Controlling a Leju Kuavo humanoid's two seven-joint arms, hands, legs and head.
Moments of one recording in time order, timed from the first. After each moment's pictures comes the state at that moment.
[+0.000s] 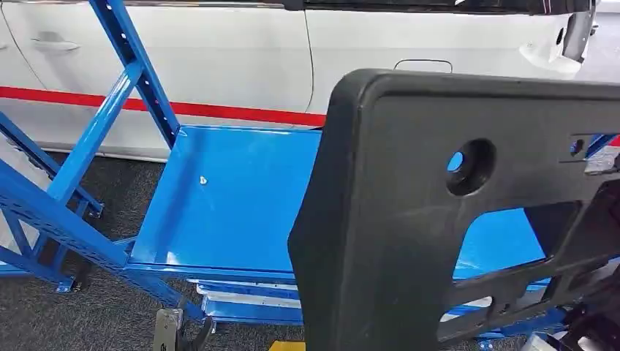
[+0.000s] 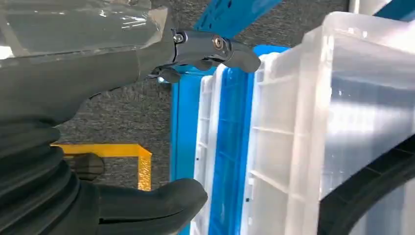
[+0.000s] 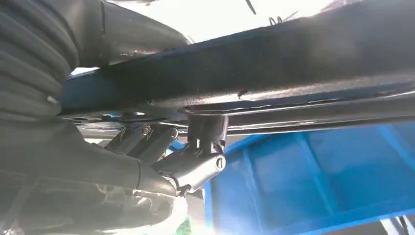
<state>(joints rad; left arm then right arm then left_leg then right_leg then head) -0.05 -0.07 -0.17 -0.63 0.34 0.35 -0.57 0.00 -0.25 -0.07 -2.20 0.67 -0.69 -0.54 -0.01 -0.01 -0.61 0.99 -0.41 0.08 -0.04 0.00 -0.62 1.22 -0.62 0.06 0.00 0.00</state>
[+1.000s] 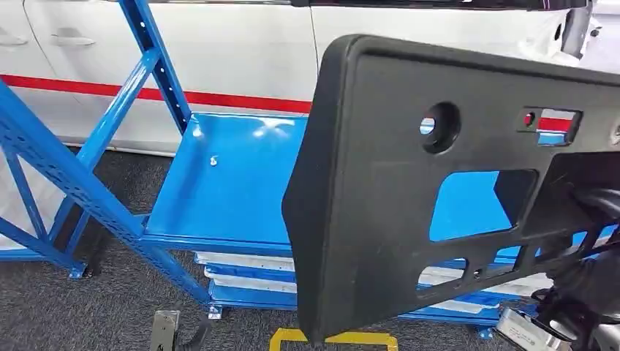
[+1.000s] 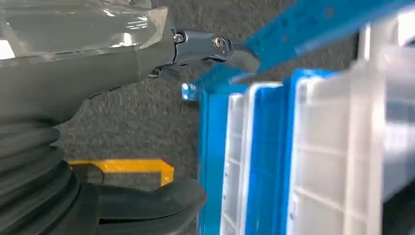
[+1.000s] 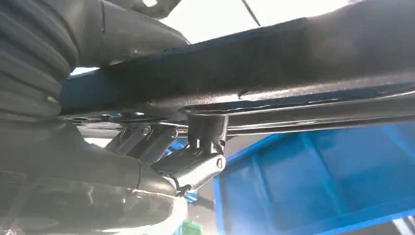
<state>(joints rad) -0.04 -0.06 -0.16 -0.63 0.31 0.38 -0.54 -0.03 -0.22 -0.02 -2.12 0.70 -0.69 -0.52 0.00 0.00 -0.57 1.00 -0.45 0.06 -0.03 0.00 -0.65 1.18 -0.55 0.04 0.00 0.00</state>
